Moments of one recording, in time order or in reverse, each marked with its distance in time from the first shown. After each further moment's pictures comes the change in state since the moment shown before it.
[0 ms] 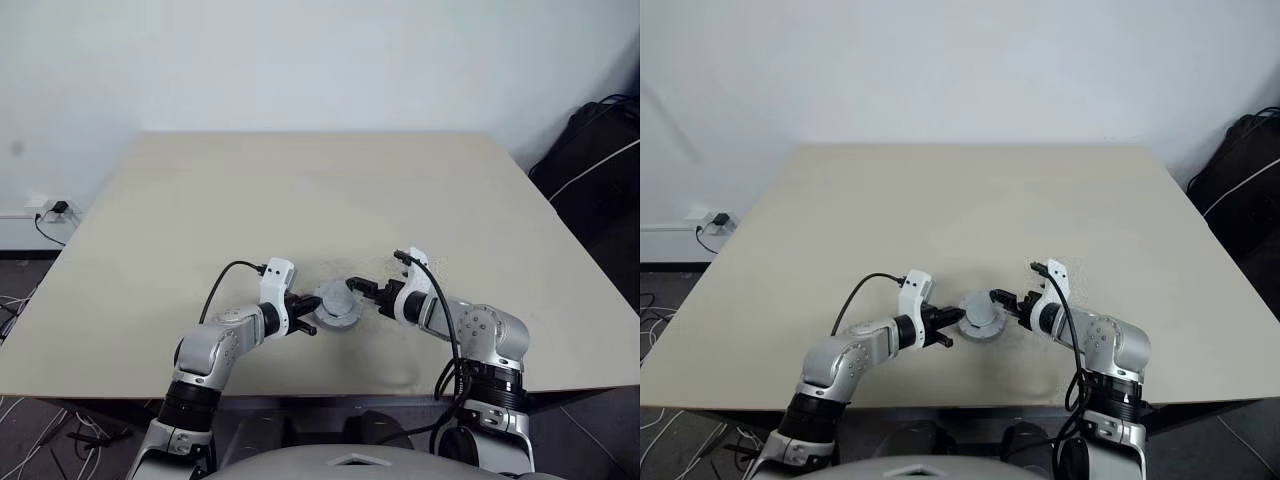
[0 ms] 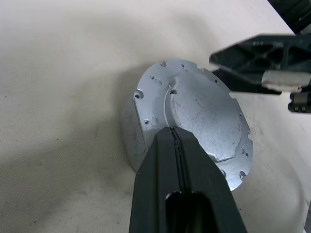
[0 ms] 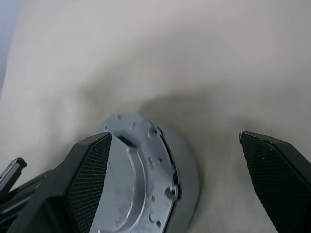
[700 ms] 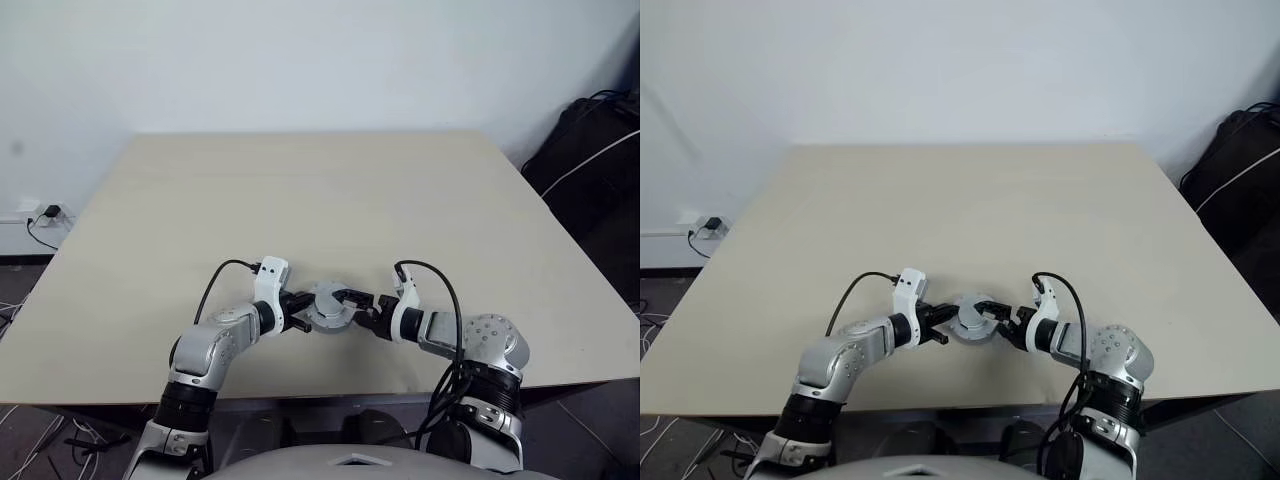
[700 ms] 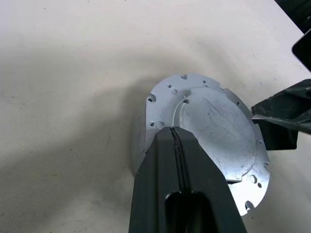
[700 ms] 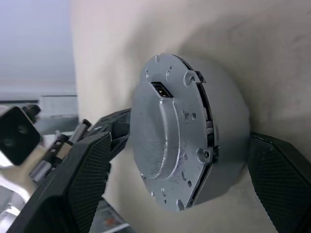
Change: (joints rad) left arm 0.004 0.014 0.013 0.000 0.008 -0.021 0.011; right arm -0.018 0.090 -0.206 0.106 0.144 0.219 0.057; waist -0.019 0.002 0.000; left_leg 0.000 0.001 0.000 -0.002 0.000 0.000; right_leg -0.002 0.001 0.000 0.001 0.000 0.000
